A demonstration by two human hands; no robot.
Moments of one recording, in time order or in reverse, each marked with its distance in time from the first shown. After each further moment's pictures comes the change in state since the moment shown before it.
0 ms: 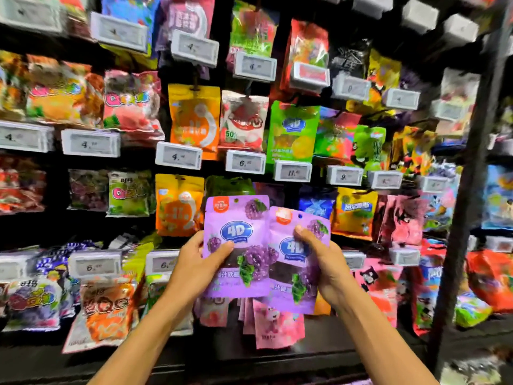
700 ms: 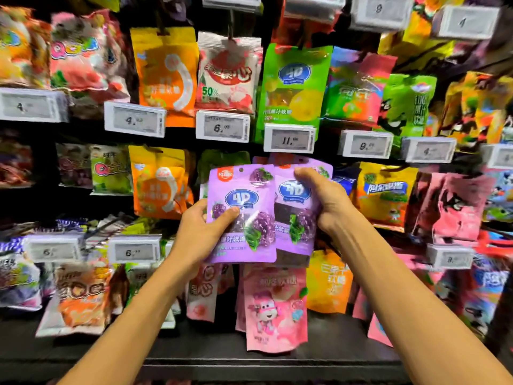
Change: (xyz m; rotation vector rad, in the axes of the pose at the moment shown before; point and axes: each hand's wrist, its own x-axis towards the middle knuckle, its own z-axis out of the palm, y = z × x) left_hand 0.061 -0.028 0.064 0.072 0.102 0.020; right_hand 0.143 -0.022 -0.013 0.038 -0.033 0.161
